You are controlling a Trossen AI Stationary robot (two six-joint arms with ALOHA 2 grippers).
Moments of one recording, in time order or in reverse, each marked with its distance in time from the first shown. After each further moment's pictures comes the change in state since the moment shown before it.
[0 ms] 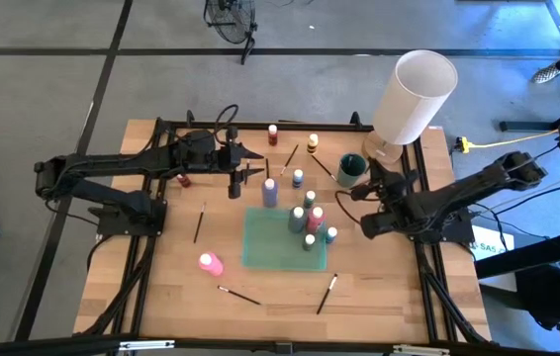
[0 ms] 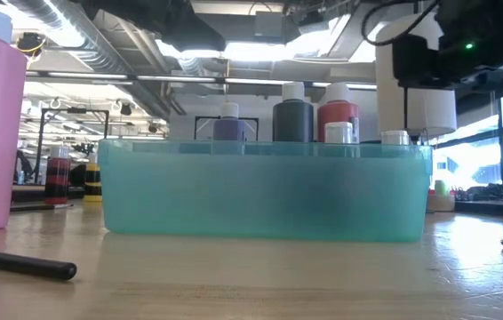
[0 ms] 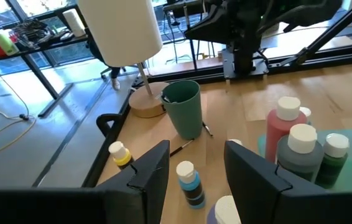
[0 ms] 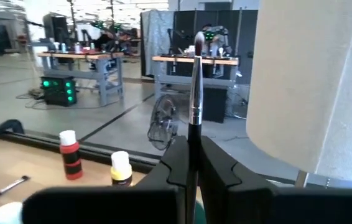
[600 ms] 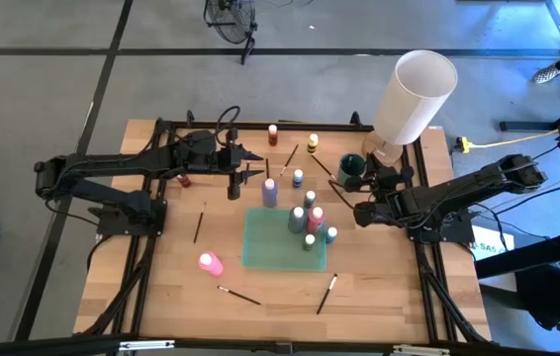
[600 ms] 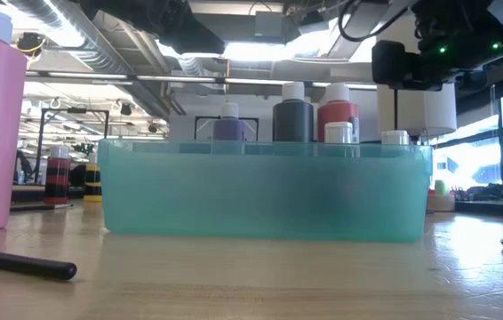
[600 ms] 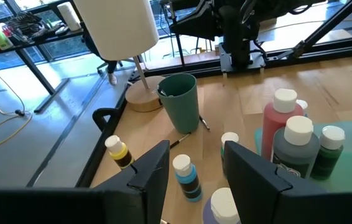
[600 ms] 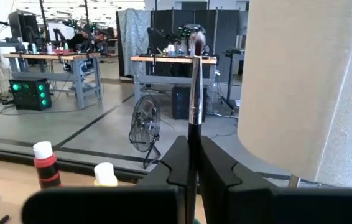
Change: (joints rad) left arm -0.002 0.000 -0.001 -0.026 0.003 0.001; right arm -0.103 0.028 0.000 0.278 -0.001 -0.247
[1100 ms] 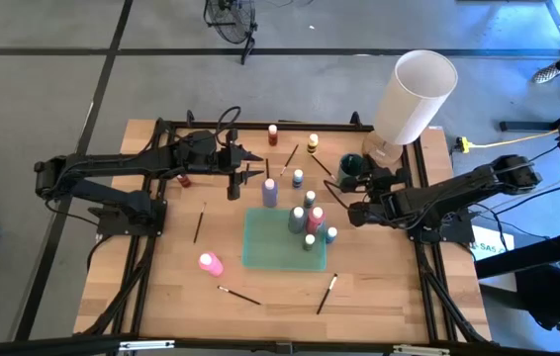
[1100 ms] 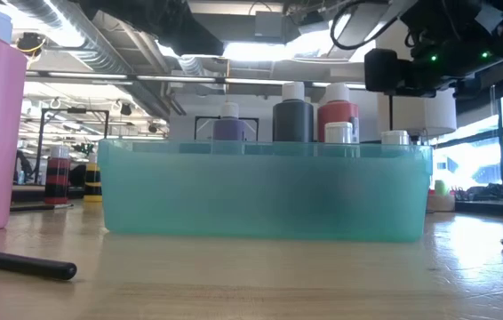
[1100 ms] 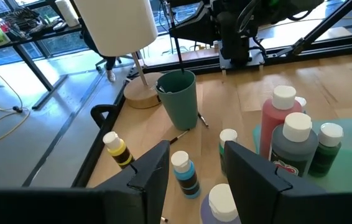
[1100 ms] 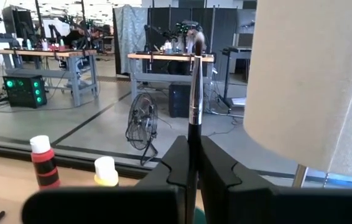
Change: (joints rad) left arm 0.000 0.000 0.000 -0.013 0.001 -0.007; right arm -0.021 0.075 0.000 0.065 -0.009 -0.001
